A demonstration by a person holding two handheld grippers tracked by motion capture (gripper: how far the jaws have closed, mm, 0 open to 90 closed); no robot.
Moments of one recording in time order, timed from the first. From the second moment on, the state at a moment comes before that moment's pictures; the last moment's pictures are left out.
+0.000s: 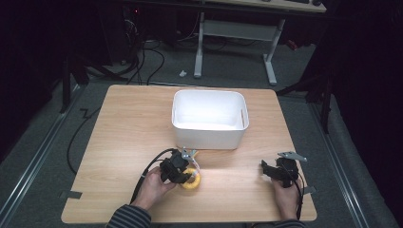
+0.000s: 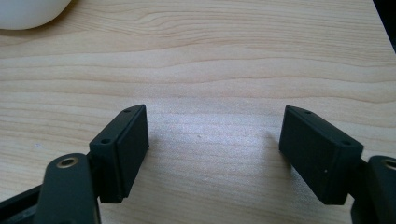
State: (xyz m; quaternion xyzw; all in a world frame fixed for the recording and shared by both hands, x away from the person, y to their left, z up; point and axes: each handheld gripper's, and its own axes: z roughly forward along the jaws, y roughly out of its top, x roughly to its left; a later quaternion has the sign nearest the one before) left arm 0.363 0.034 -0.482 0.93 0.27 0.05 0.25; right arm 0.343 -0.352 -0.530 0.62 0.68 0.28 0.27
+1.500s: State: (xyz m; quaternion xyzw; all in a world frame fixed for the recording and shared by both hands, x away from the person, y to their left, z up) left arm 0.358 0.110 -0.417 0.88 0.35 0.10 0.31; right arm 0.343 -0.352 -0.530 0.62 0.68 0.28 0.27
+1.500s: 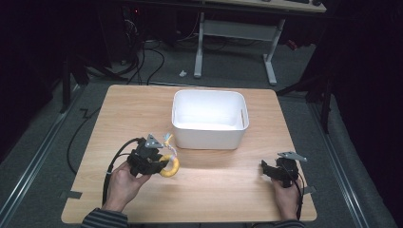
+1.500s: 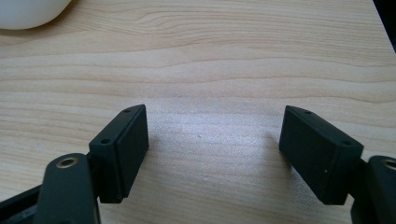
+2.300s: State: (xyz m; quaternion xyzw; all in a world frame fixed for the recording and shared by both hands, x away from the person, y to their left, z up) left arm 0.381 0.126 -0.372 0.86 0.38 0.11 0.33; right arm 0.343 -0.352 -0.530 0.62 0.68 0.28 0.27
